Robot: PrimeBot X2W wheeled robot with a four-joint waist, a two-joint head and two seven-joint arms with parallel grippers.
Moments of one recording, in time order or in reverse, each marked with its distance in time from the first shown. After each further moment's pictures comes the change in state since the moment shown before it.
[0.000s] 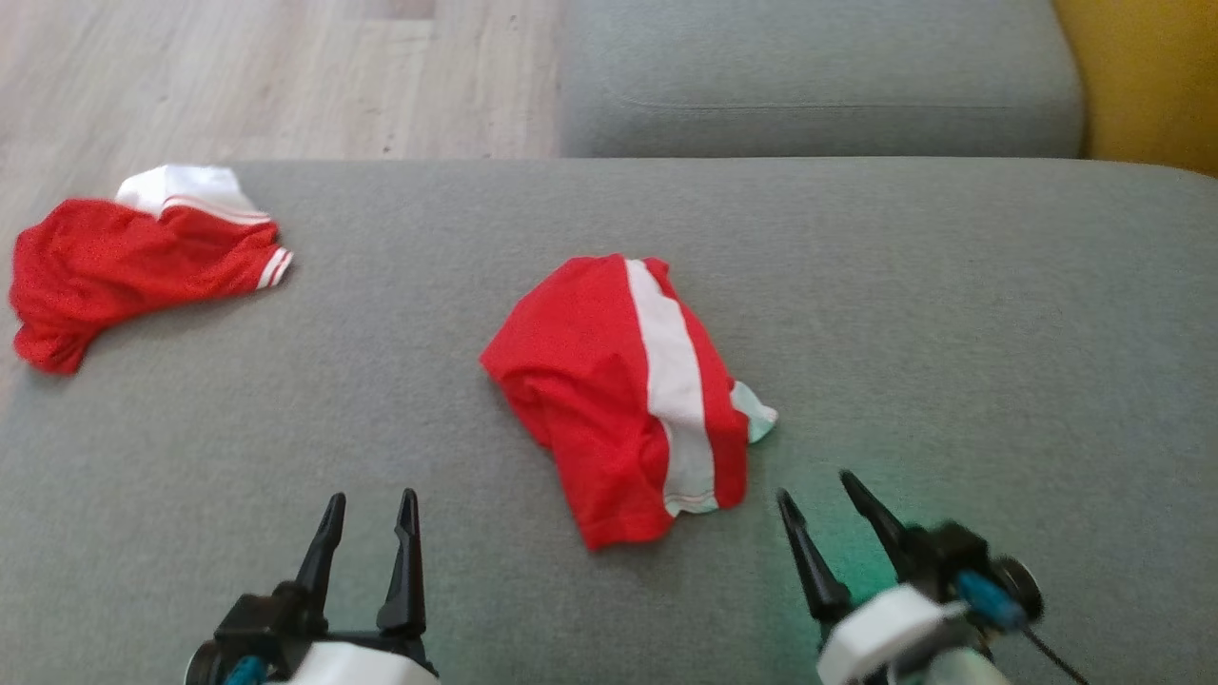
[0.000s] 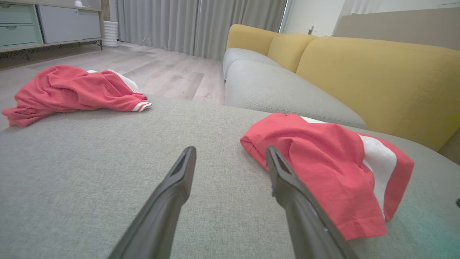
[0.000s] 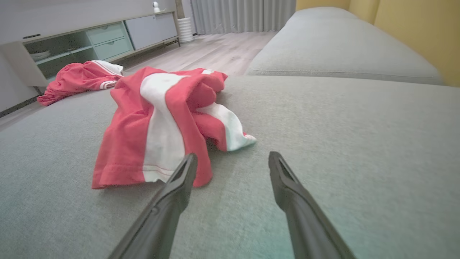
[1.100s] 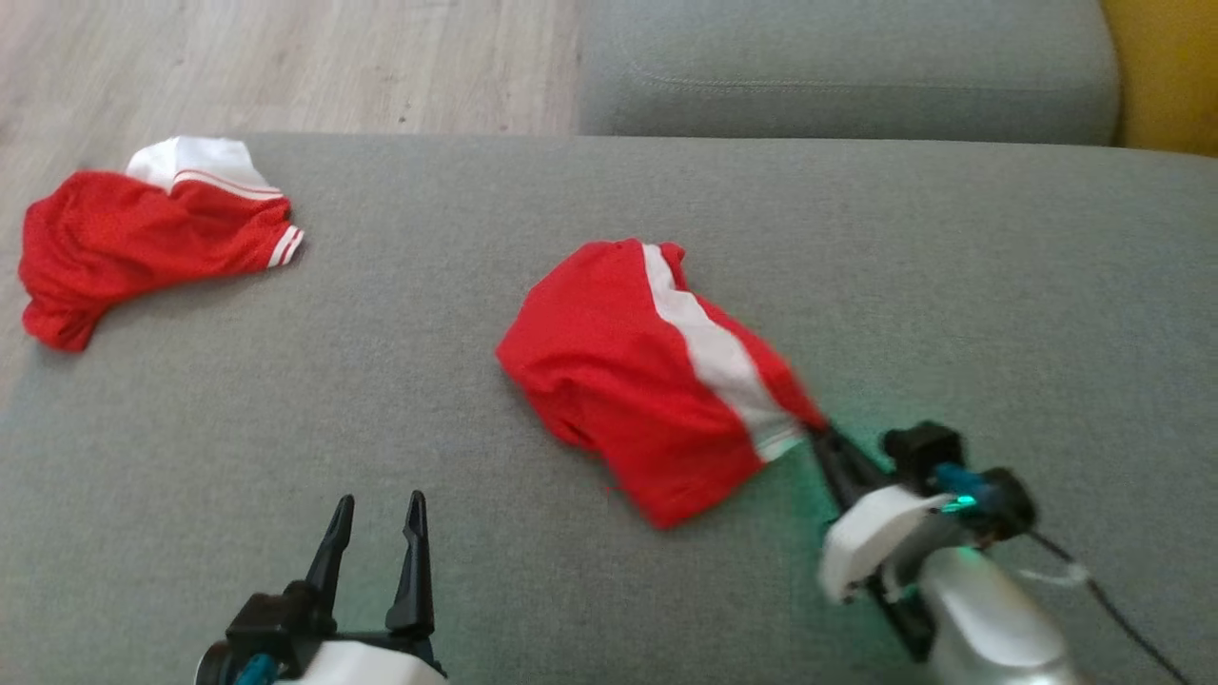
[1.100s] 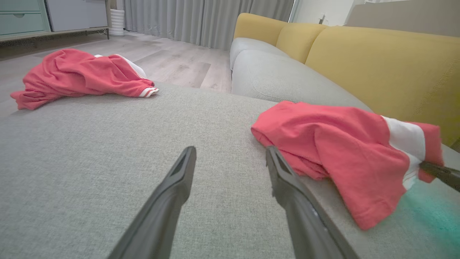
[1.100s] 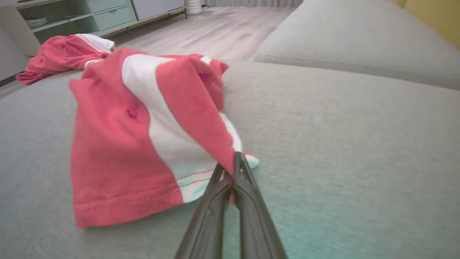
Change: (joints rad) left arm -0.008 -0.017 -0.003 0.025 0.009 -0.004 0.000; right arm -0.336 -0.015 0.120 0.383 0.076 0.000 -0.001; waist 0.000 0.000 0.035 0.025
